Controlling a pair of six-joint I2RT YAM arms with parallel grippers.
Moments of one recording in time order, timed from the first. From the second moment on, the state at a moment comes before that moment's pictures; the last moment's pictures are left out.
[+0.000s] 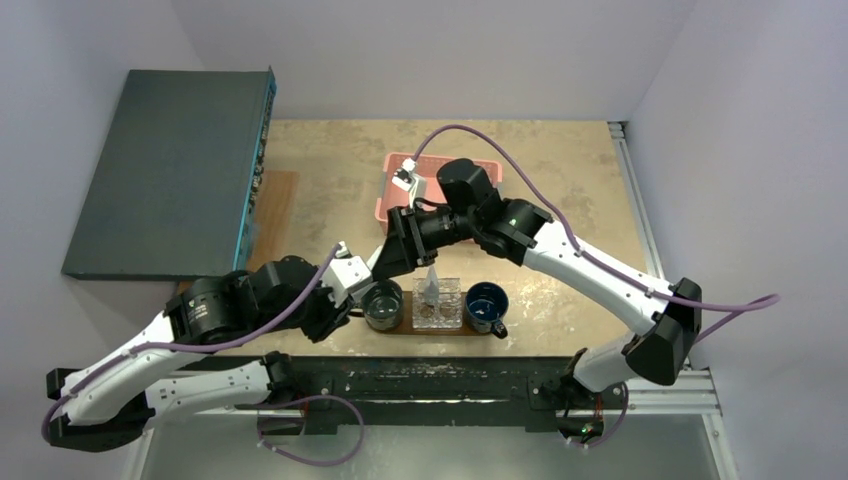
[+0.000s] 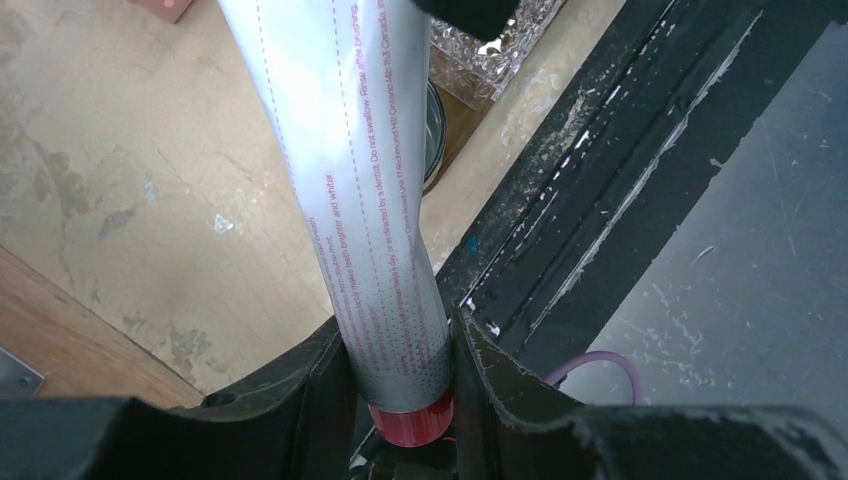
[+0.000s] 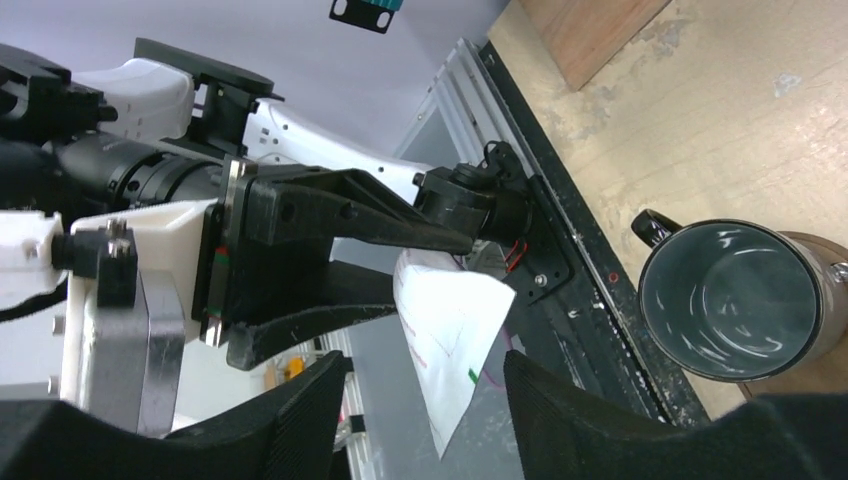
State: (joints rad) left arm -1.09 0.75 1.14 -1.18 -0.11 -0.09; right arm 0.89 1.45 1.42 -0.44 -0.70 0.70
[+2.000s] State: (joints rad) left arm -1.18 0.79 1.14 -1.15 -0.22 -0.07; right arm 0.87 1.47 1.34 -0.36 -0.70 0.70
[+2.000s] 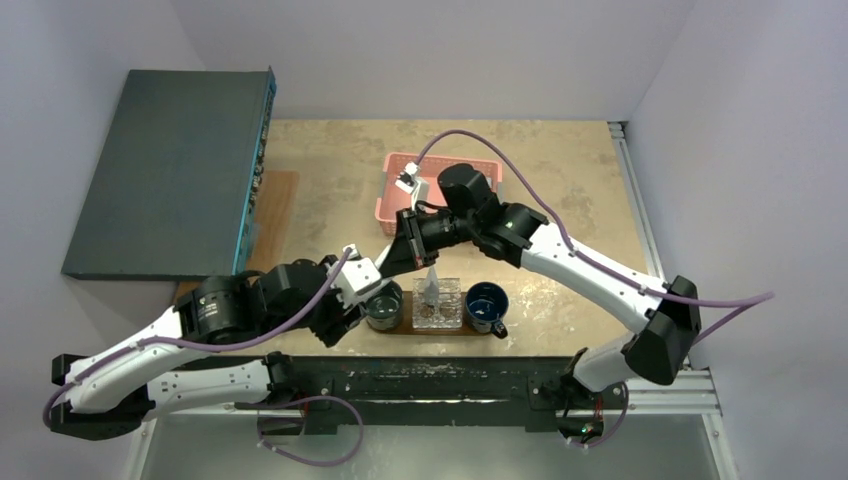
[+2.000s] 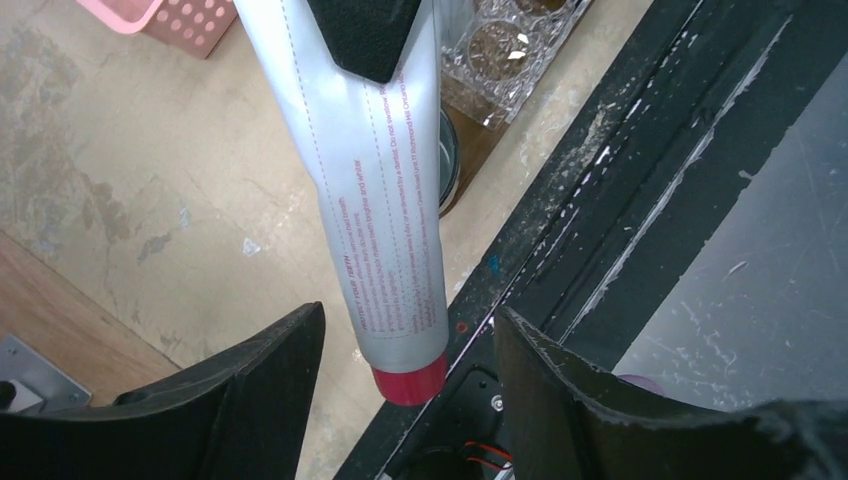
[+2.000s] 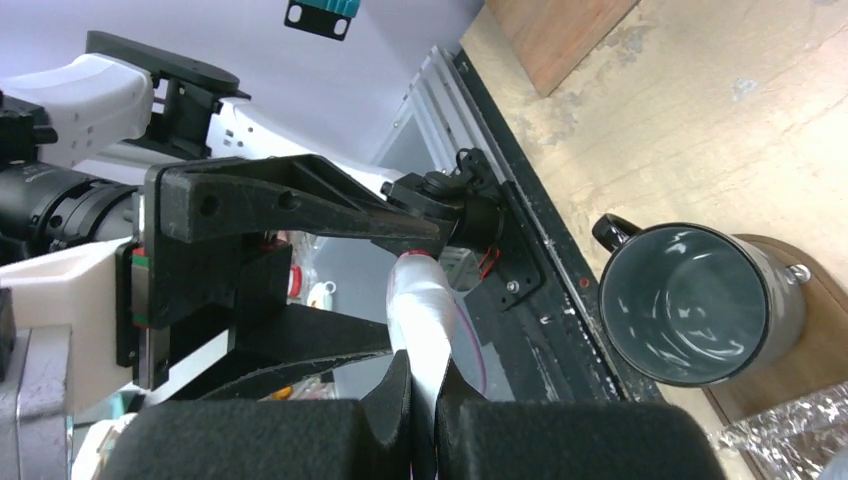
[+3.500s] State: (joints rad) left arm -0.63 0.83 1.09 -0.88 -0.15 -0.33; right arm 0.87 1.30 1.71 -1.26 0.14 0.30
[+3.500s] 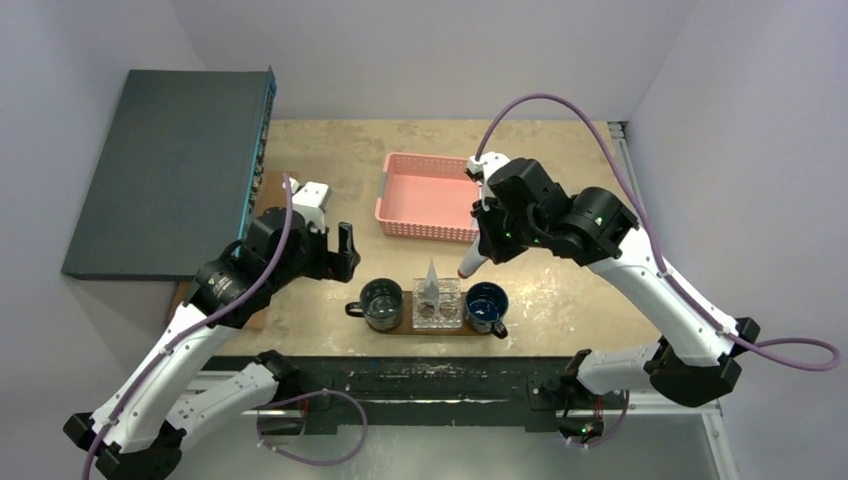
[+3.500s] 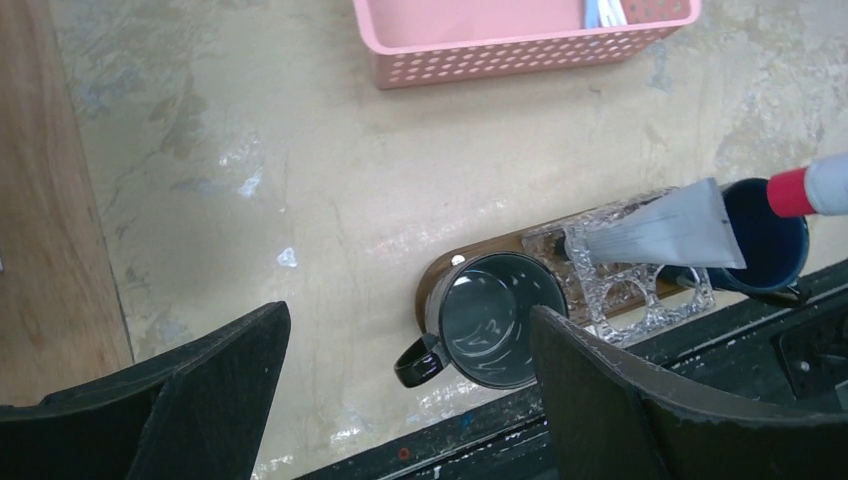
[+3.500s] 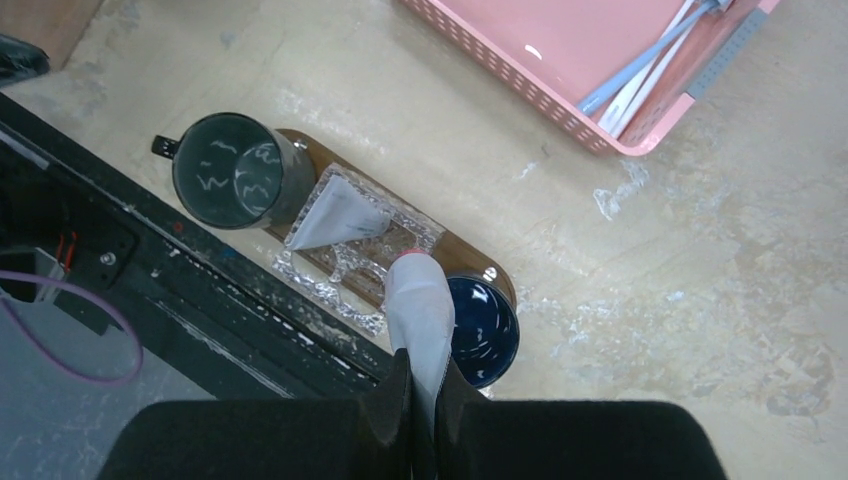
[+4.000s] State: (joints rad) left arm -0.50 0.81 1.00 -0.91 -0.14 -0.34; right arm 0.93 1.39 1.65 -1.21 0.15 0.28
